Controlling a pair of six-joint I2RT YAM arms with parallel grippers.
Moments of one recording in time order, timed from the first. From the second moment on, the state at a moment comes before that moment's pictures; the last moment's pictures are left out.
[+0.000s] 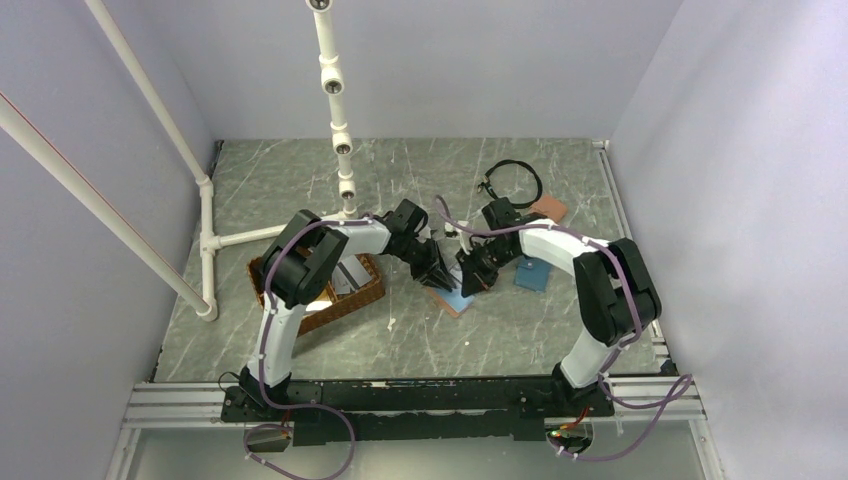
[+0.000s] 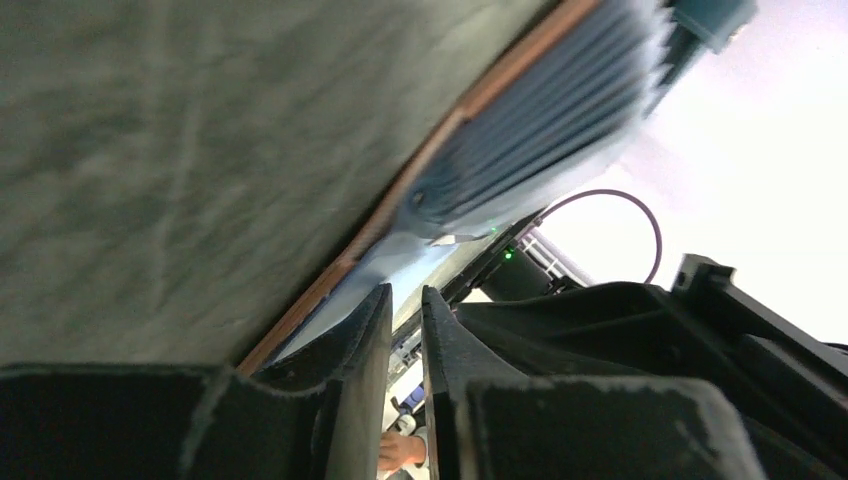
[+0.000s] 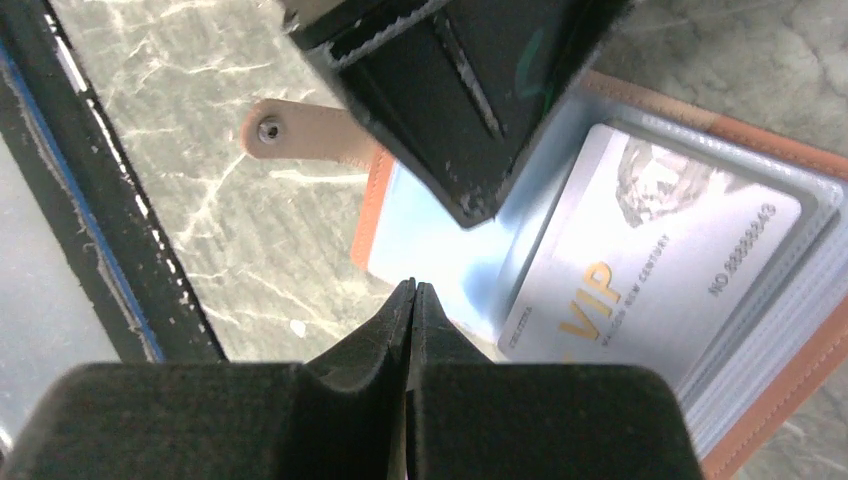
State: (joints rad) left arm -0.65 2.16 1.33 -0.22 0.77 -1.05; right arm 0.41 1.70 1.00 -0.62 -0.68 -0.46
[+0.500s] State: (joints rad) left arm -0.65 2.16 1.34 -0.27 0.76 -1.01; right arm 0.24 1.67 1.05 -0.64 -0.73 -0.40
